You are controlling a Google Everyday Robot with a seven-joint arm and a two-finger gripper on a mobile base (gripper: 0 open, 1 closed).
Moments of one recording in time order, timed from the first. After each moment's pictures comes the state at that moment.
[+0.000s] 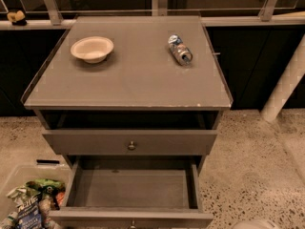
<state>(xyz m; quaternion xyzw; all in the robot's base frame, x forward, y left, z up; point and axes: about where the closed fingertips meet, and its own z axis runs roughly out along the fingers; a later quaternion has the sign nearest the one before) 0.222 -0.180 0.403 -0.68 0.71 0.18 0.08</state>
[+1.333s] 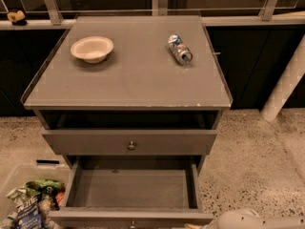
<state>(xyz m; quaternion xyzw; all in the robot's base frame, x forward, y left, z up) 0.272 -0.155 0.349 -0.70 0.68 0.18 0.12</state>
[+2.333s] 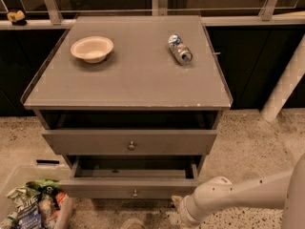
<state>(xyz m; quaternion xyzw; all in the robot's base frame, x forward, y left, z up) 0.372 -0.113 0.361 -0.70 0.69 0.13 0.12</state>
